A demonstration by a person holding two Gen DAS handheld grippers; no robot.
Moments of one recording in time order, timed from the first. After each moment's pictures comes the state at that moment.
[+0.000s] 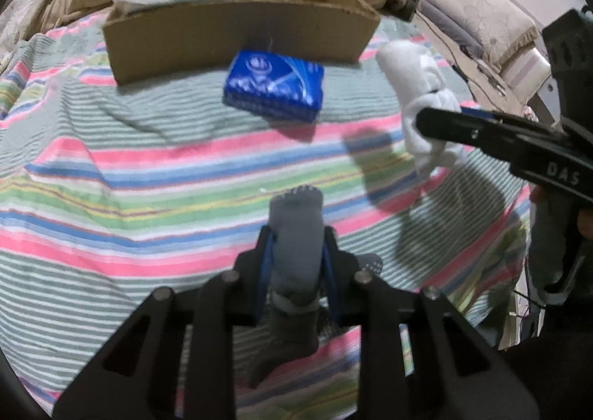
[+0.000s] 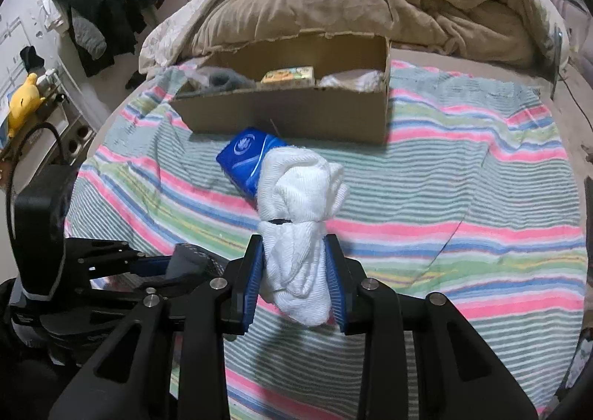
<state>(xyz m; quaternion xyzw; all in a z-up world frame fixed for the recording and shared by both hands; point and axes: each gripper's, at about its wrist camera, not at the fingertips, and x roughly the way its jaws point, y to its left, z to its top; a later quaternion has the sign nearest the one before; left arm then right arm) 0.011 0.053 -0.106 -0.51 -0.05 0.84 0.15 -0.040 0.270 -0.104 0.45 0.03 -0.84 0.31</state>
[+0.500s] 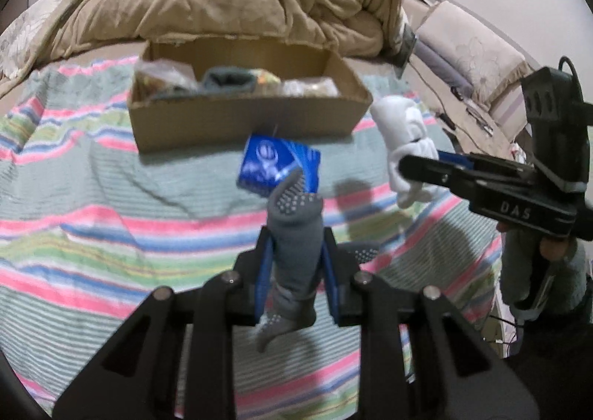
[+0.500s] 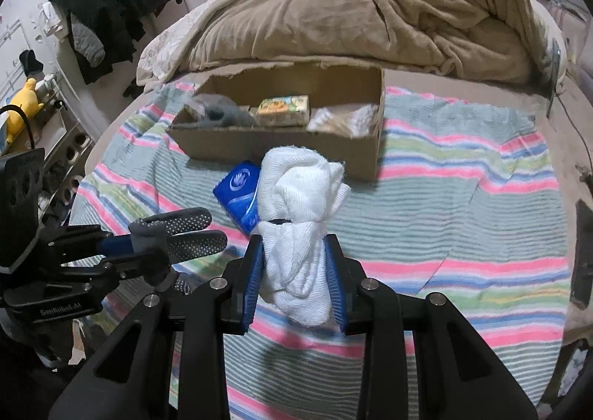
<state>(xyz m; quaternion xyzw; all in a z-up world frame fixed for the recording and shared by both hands) -0.011 0.033 -0.047 -0.45 -0.08 0.87 0.16 -0.060 0.268 -0.077 0.44 0.03 -0.85 0.30</state>
